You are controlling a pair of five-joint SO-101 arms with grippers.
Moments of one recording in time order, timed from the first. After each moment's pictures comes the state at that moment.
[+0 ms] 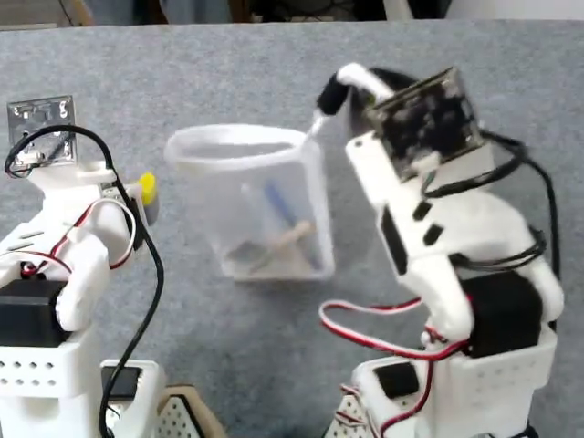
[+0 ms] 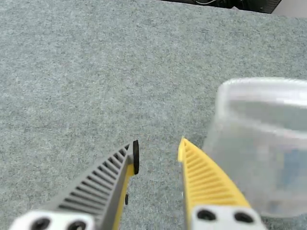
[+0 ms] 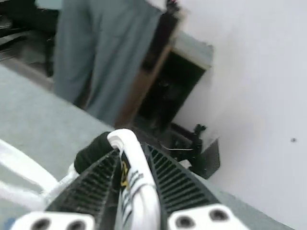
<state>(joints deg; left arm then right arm) -4.2 -56.0 20.1 81.3 6.7 -9.9 -43.9 -1.7 62.6 25.3</state>
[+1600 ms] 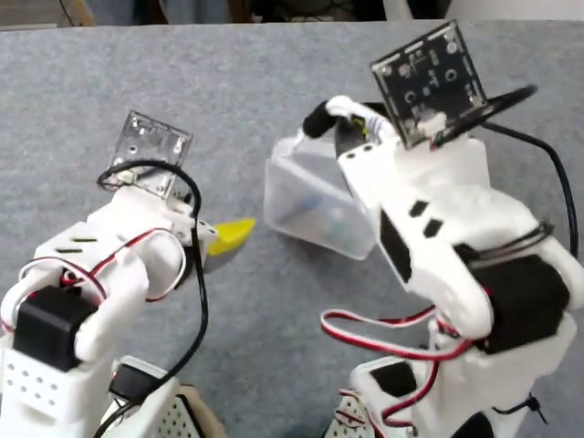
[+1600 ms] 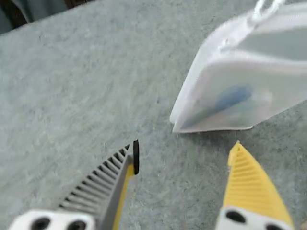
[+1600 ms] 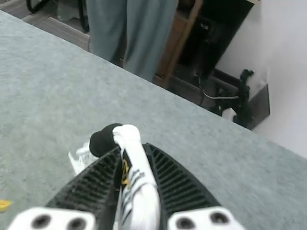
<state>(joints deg) 16.1 -56.3 16.5 84.3 -5.8 -14.8 -32.4 -24.3 91.1 16.2</state>
